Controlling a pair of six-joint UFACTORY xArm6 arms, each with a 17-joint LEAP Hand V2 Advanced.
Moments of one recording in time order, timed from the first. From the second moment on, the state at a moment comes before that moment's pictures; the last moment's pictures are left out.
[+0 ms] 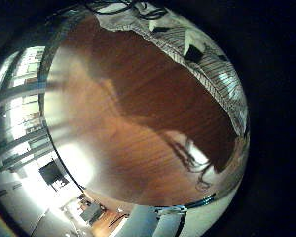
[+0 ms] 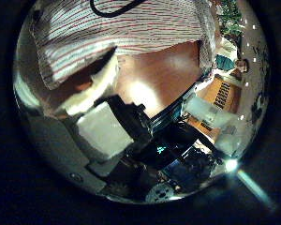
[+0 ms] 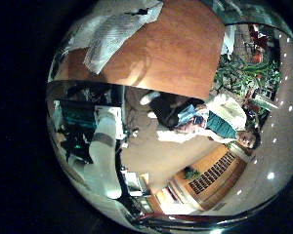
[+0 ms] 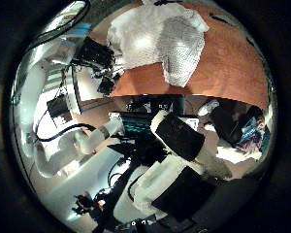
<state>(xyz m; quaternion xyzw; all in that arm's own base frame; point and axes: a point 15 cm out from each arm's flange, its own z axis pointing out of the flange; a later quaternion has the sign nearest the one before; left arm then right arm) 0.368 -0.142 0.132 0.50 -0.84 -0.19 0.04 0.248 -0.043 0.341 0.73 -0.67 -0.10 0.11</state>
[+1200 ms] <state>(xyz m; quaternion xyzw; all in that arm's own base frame) 0.370 -0.145 0.216 0.49 -0.84 -0.20 0.09 0.305 -0.021 0.172 0.76 -0.62 -0.13 0.14</state>
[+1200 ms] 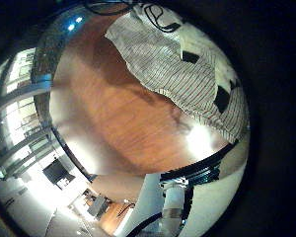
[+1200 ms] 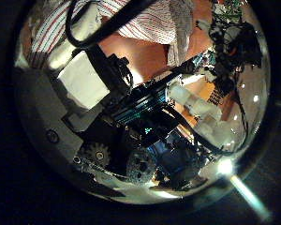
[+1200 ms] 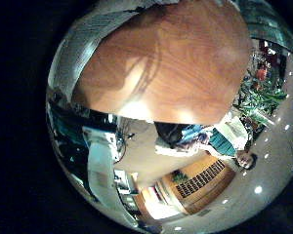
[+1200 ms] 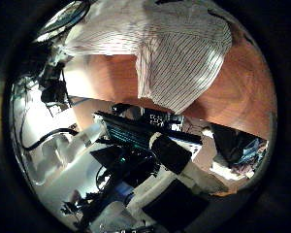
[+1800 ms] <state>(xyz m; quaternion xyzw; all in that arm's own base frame) 0.370 -0.143 0.227 0.49 -0.84 -0.20 0.10 0.304 -0.030 0.144 0.76 -0.59 -0.11 0.23</state>
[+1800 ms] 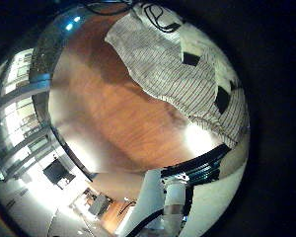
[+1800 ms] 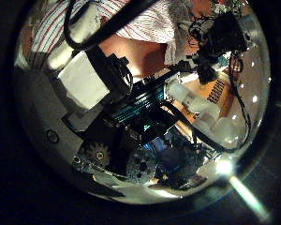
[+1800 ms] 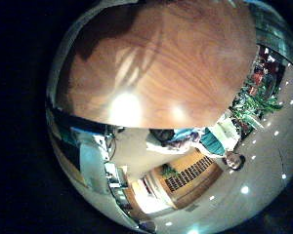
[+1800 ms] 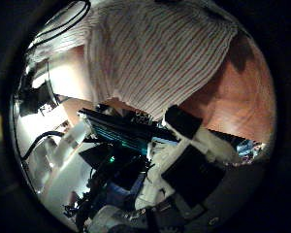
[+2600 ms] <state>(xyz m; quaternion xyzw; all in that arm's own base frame) 0.363 -0.124 0.242 0.50 -0.84 -0.19 0.11 0.345 -0.039 0.173 0.76 -0.63 -0.03 0.15</state>
